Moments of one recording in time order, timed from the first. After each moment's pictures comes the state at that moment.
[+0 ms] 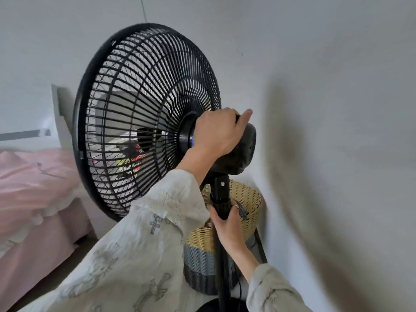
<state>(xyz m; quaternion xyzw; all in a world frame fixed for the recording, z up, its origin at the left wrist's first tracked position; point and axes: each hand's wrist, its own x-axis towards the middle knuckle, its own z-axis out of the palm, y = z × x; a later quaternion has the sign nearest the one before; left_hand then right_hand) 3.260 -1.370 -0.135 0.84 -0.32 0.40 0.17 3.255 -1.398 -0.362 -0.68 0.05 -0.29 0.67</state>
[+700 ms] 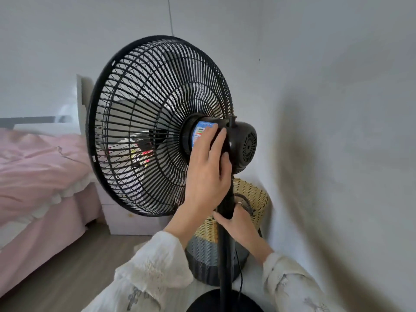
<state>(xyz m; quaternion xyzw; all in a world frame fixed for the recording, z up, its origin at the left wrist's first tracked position) 3.203 -1.286 -0.216 0.76 -0.33 0.46 0.33 3.239 -1.401 -0.360 -0.85 0.04 -0.19 0.48</state>
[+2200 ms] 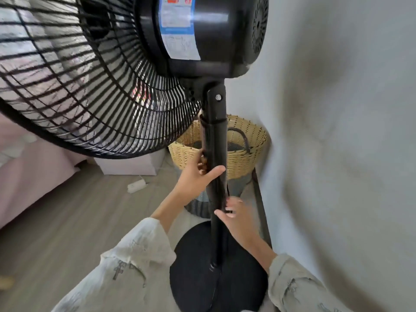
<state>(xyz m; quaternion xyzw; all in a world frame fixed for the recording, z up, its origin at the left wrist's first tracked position) 3.252 -1.279 -0.398 0.80 -0.20 -0.04 0.57 3.198 -1.405 -0.517 -0.84 0.11 -0.10 0.52</state>
